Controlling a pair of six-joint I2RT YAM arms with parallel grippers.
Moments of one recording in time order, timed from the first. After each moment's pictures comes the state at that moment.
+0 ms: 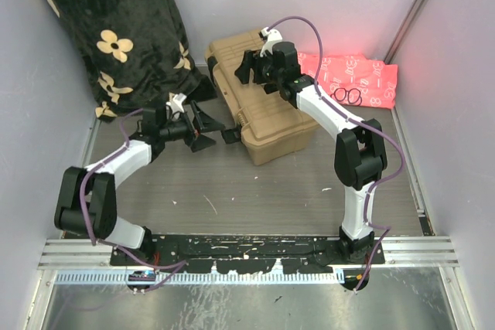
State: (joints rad) left arm -0.19 1.43 0.84 0.08 0.83 -1.00; right arm 0.43 2.02 1.68 -0.03 -0.20 0.27
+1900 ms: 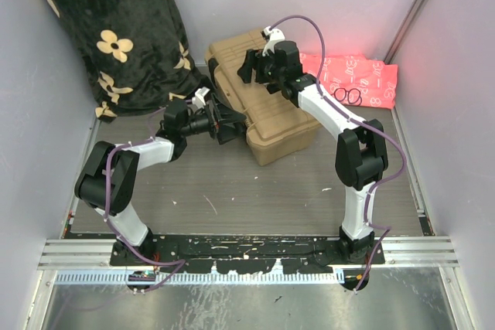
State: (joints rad) left arm -0.37 1.69 0.85 0.73 0.85 -1.43; right arm 0.42 2.01 1.69 -0.06 -0.19 0.27
